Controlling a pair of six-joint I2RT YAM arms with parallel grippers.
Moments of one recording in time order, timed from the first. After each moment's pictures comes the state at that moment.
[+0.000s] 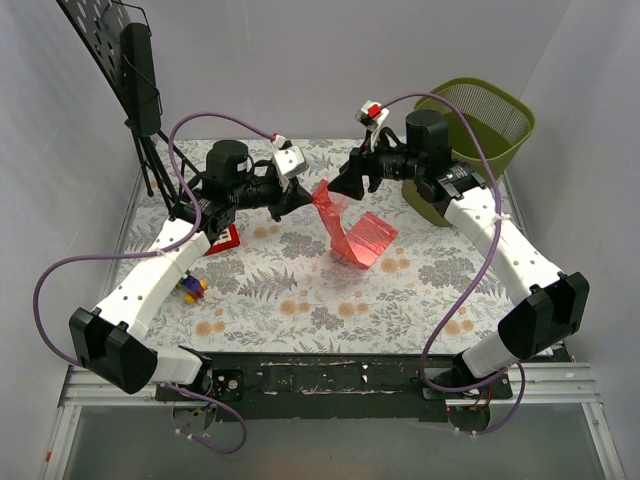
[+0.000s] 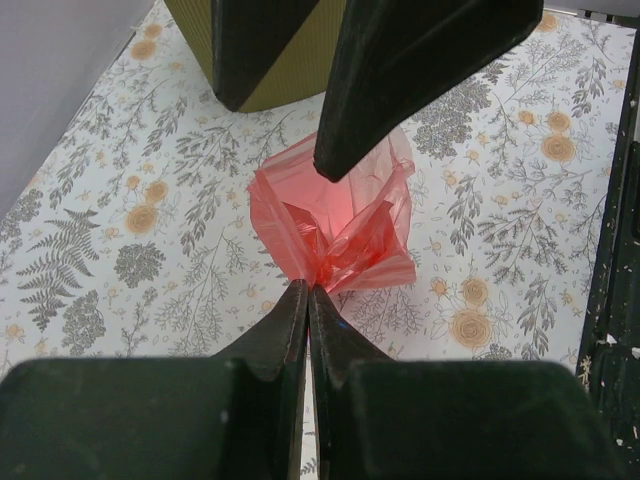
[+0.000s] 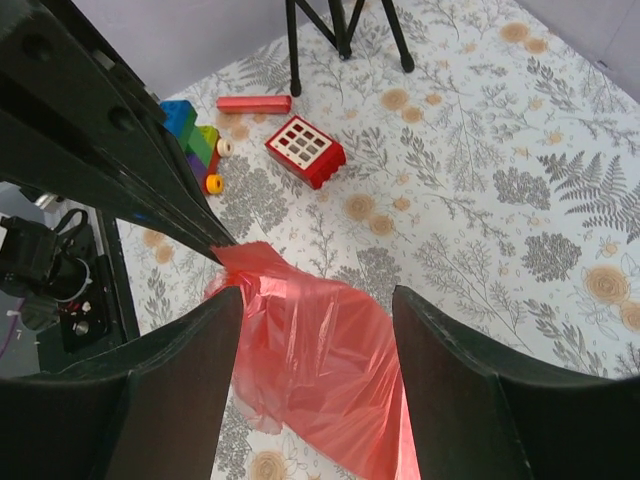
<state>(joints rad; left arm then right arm) -0.47 1.34 1.34 -0.39 0.67 0.34 0.49 1.51 1.54 -0.34 -0.74 0.02</state>
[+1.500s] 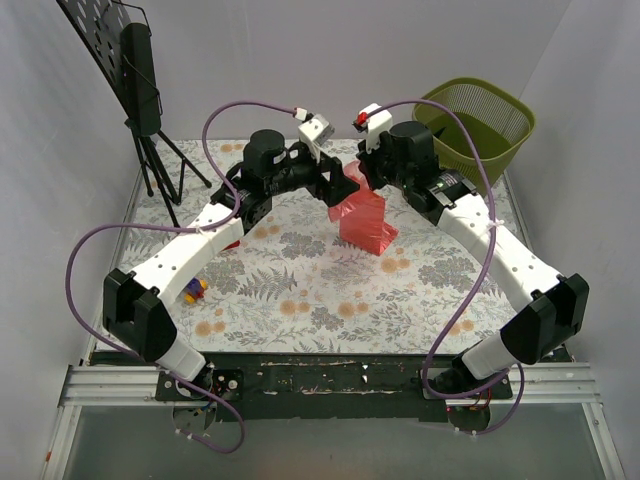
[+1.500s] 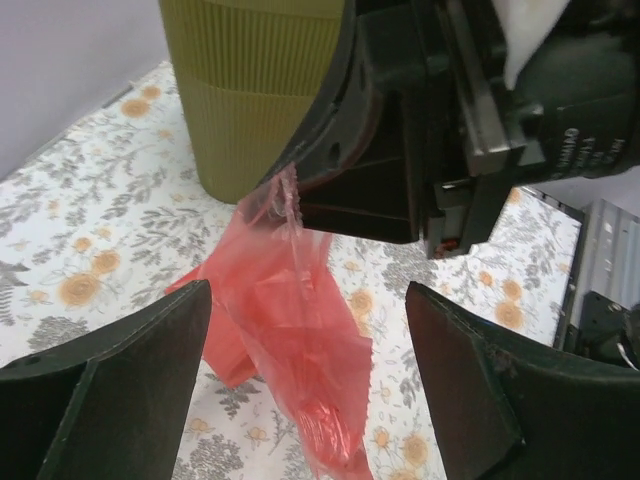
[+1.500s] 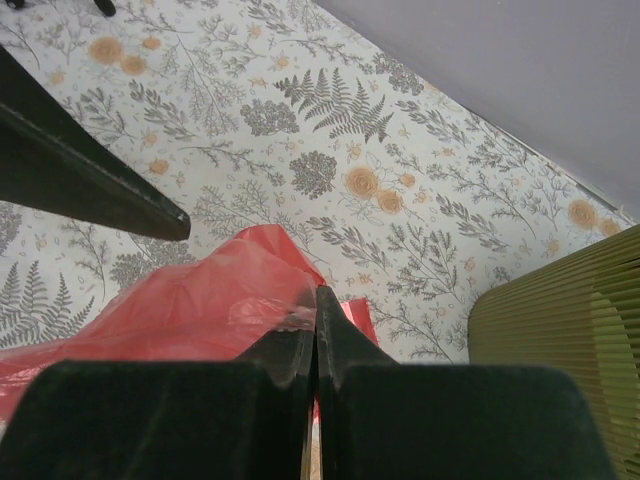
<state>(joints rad) -0.59 1.53 1.43 -0.06 0.51 -0.10 0.59 1.49 1.50 -0.41 -0.02 -0.13</state>
